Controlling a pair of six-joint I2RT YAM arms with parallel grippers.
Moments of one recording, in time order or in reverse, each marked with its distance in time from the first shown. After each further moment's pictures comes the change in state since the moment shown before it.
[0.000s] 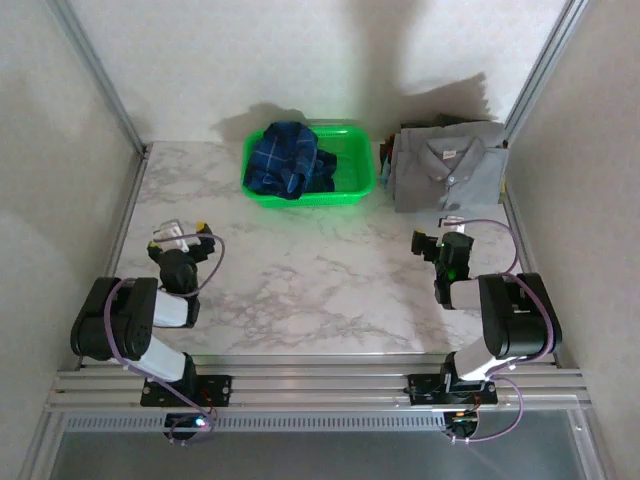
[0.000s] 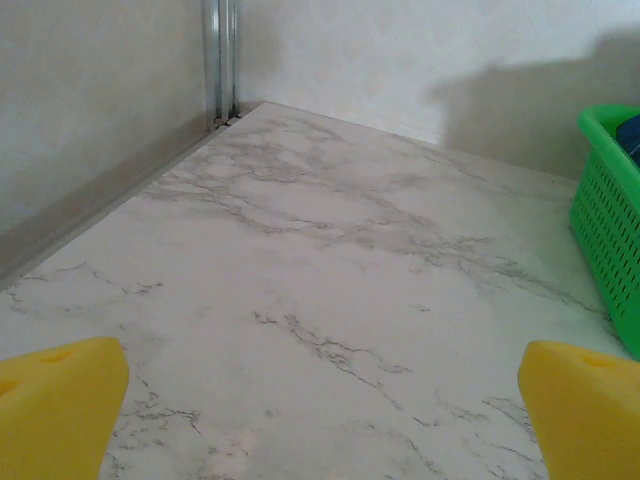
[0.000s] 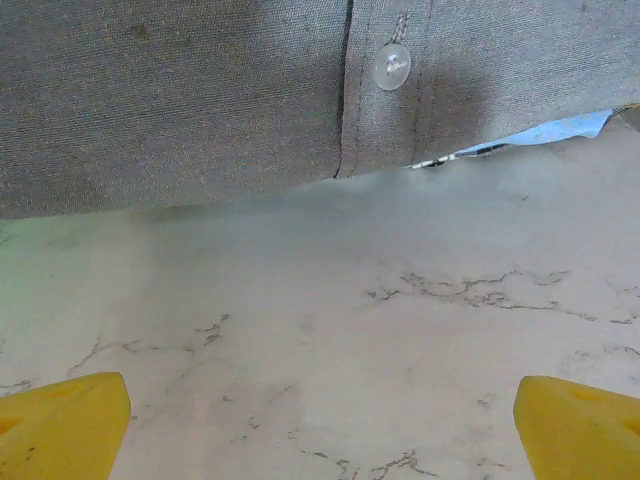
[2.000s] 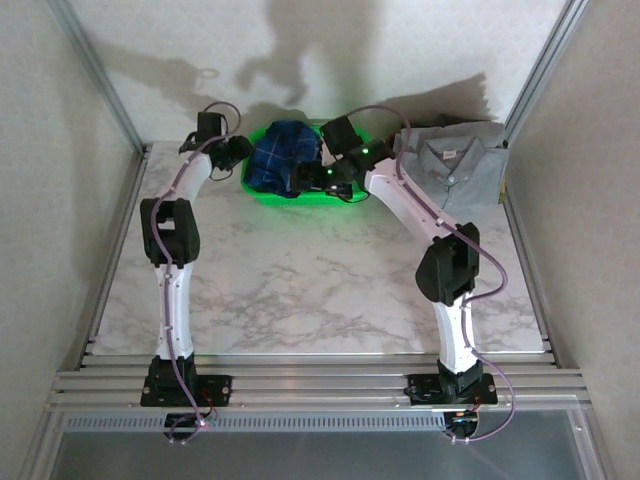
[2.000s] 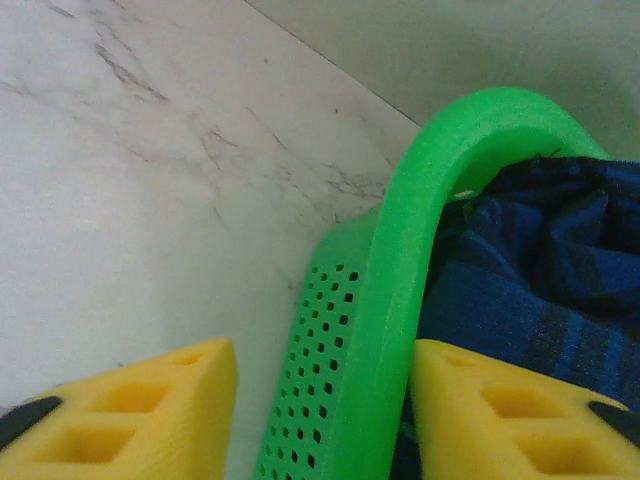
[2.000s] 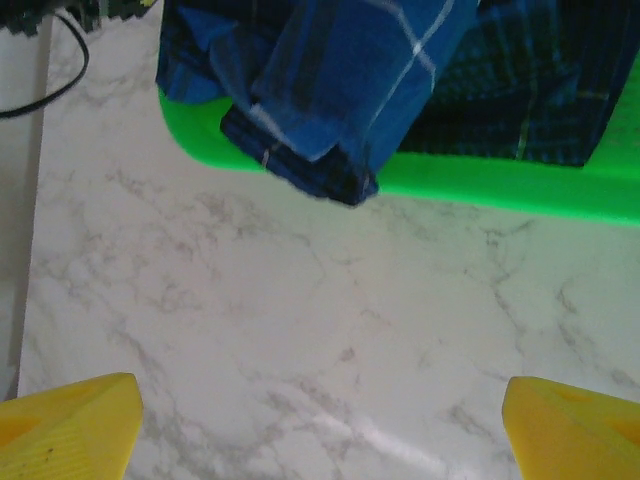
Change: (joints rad) left arm -0.048 0.957 2.034 -1.717 0.556 -0.481; right arm 0.530 0.588 1.792 -1.727 -0.388 0.471
